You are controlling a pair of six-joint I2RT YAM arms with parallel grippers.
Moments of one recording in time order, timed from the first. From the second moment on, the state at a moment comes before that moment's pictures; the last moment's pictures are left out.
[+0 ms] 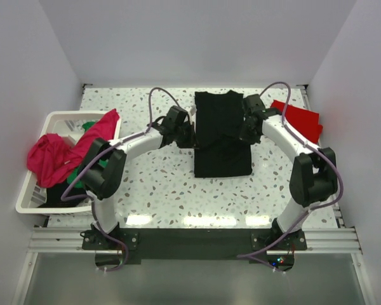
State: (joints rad) left arm -0.59 1.86 1.28 -0.24 0.25 -0.55; right arm 0.30 1.68 1.34 -0.81 0.21 0.61
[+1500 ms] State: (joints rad) left arm -0.53 1.82 1.18 -0.11 0.28 -0.57; right arm 0.17 1.78 1.45 -0.75 0.06 0.45
